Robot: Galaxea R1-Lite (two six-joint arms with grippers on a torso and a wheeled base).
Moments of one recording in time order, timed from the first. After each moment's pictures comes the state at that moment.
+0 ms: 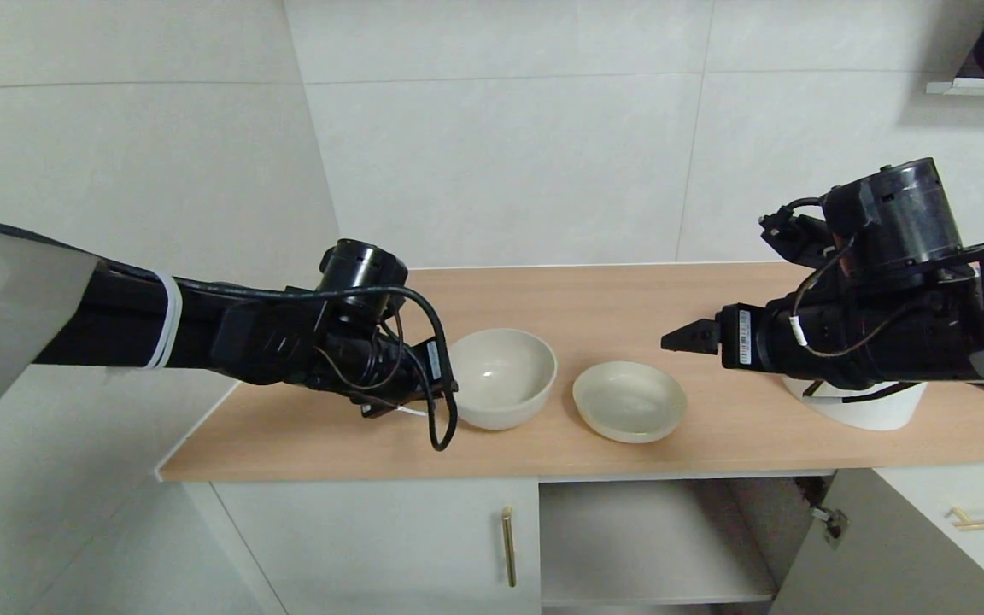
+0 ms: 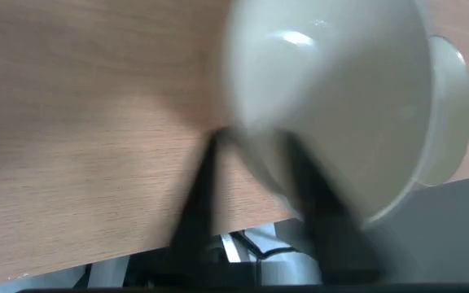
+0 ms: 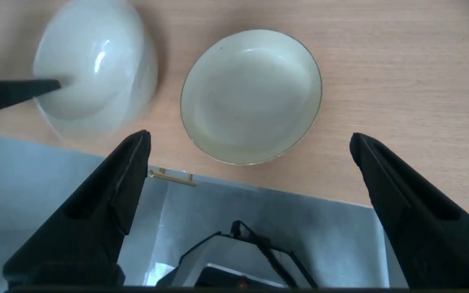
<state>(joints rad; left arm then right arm) -0.39 2.01 -1.34 0.13 -0.14 -0.62 0.50 1.65 -1.18 0.10 -0.07 0.40</state>
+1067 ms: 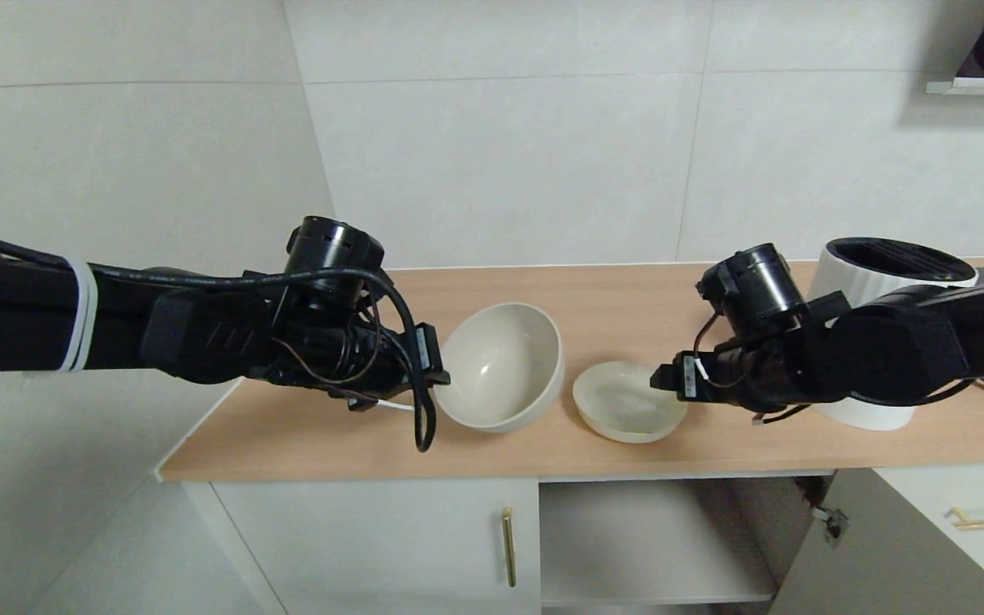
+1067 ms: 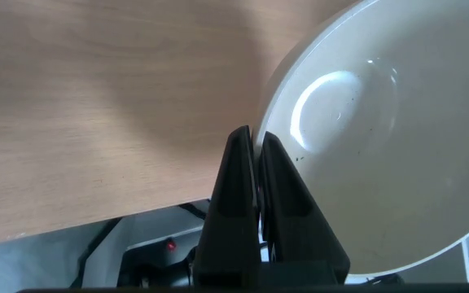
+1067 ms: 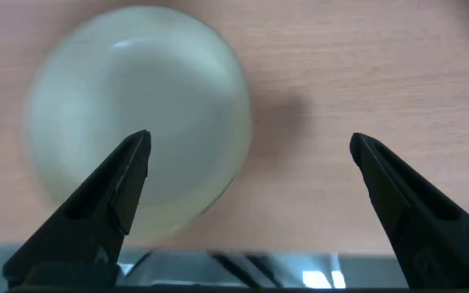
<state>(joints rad) -0.39 1.91 -1.29 0.13 -0.19 -0.61 0.48 1.93 -1.26 0.09 -0.31 0.40</state>
